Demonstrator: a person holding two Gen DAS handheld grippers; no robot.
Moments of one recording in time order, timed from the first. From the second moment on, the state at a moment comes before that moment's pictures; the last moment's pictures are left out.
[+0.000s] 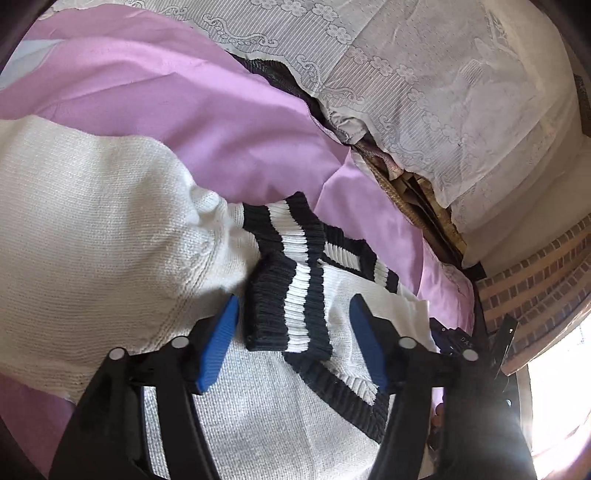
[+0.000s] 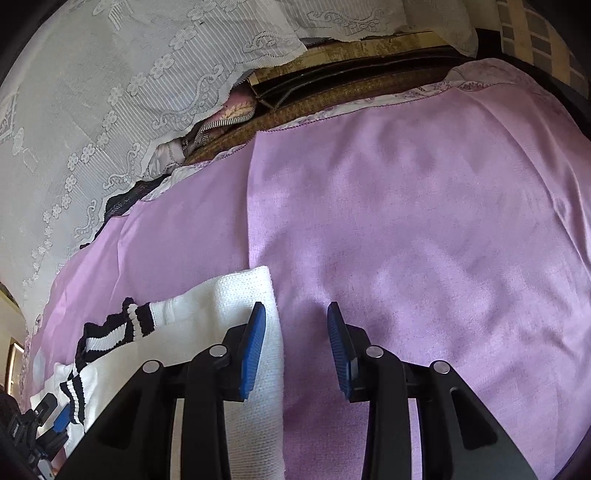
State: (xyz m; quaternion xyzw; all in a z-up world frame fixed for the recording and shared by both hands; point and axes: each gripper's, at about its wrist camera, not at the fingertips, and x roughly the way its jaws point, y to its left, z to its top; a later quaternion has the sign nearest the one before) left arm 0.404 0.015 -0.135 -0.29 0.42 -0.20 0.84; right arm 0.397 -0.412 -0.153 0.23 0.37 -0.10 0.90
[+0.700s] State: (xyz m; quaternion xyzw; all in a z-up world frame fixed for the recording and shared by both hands) left arm 0.403 0.038 -0.140 -0.36 0.39 -0.20 0.83; right arm 0.392 -0.401 -0.134 0.22 0.34 -0.08 0.91
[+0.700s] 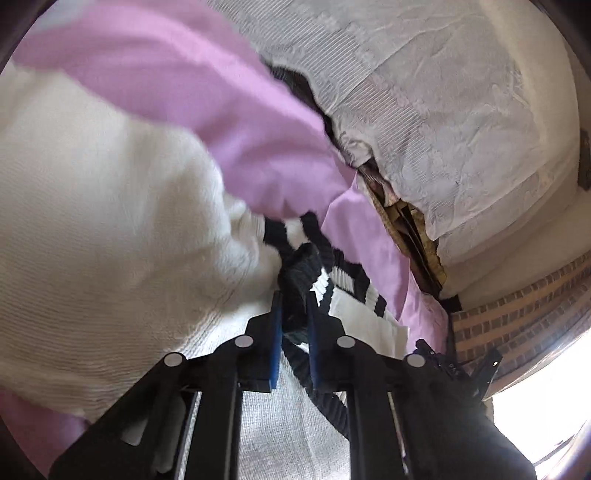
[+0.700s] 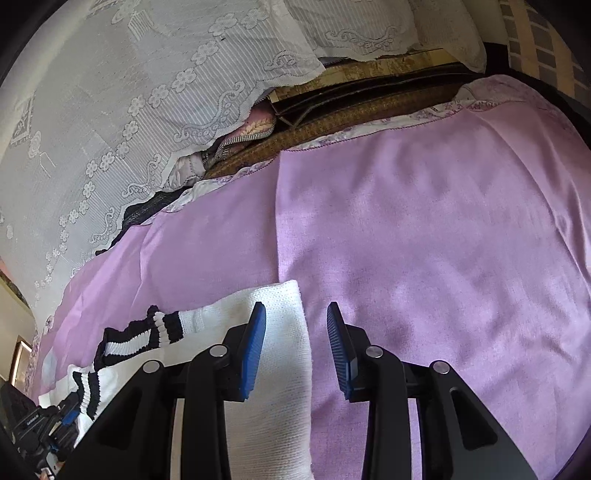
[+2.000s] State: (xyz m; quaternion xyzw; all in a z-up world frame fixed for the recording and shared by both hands) left arm 0.350 0.092 -0.139 -0.36 0.40 -0.15 0.83; right arm 0.330 -0.343 -0.159 0.12 0.41 -0.07 0.90
